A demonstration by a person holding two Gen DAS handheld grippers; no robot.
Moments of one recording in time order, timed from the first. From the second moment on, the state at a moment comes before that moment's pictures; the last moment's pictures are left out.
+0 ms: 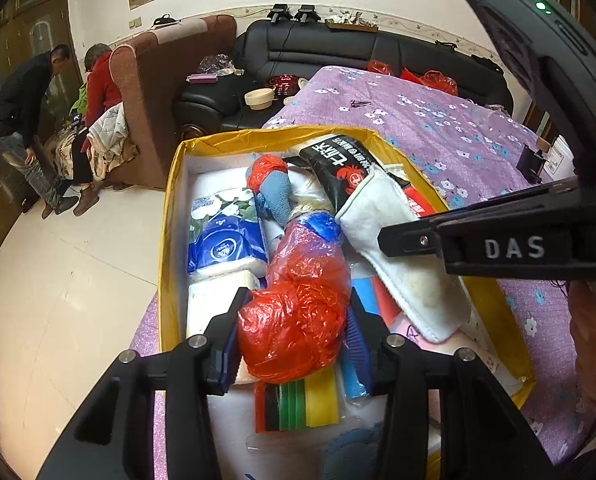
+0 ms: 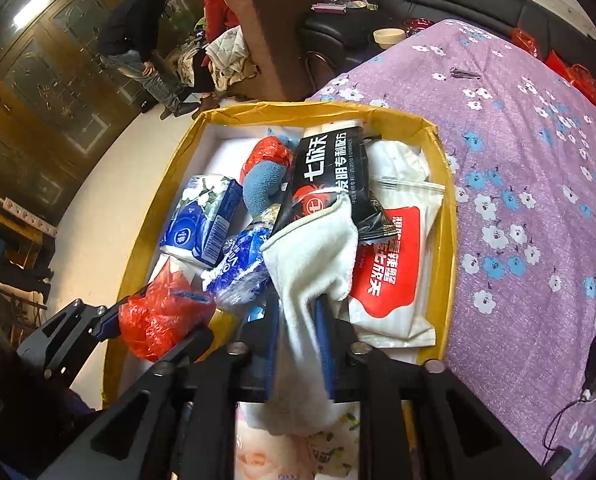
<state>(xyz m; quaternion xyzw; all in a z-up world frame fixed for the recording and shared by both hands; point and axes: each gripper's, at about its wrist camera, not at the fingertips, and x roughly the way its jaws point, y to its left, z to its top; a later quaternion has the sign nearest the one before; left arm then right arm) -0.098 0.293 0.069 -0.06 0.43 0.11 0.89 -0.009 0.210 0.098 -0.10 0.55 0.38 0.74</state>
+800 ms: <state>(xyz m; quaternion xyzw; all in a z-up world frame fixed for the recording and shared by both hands) -0.124 0.265 0.121 -0.01 0.37 0.24 0.89 -0.055 0.109 0.155 -0.06 0.50 0.36 0.78</state>
